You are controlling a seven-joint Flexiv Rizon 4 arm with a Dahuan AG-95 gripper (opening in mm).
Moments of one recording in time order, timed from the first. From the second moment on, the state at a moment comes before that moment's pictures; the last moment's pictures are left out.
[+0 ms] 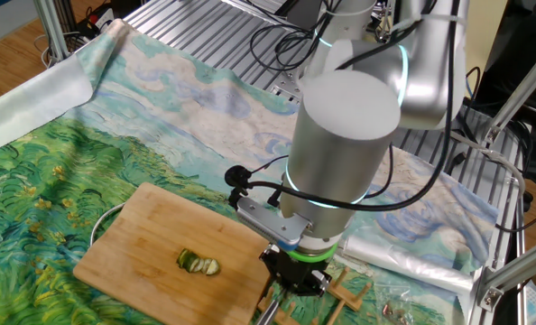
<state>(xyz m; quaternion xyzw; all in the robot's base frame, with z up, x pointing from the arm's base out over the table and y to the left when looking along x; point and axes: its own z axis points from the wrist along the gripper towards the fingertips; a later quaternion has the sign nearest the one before) 0.630 0.201 0.049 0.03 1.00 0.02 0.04</state>
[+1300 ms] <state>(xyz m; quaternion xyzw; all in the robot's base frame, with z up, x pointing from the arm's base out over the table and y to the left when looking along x) 0.629 0.201 0.034 0.04 1.00 0.02 0.04</state>
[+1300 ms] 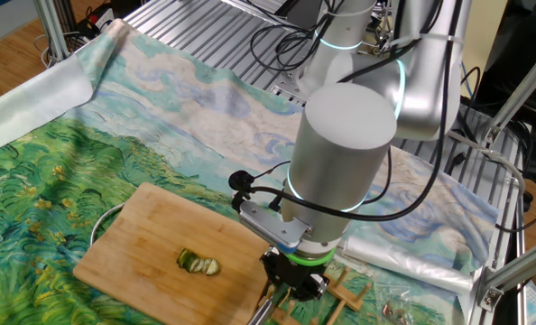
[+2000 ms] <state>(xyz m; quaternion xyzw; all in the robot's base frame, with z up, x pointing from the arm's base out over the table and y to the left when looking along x) 0.625 0.187 0.083 0.04 1.00 0.02 0.01</state>
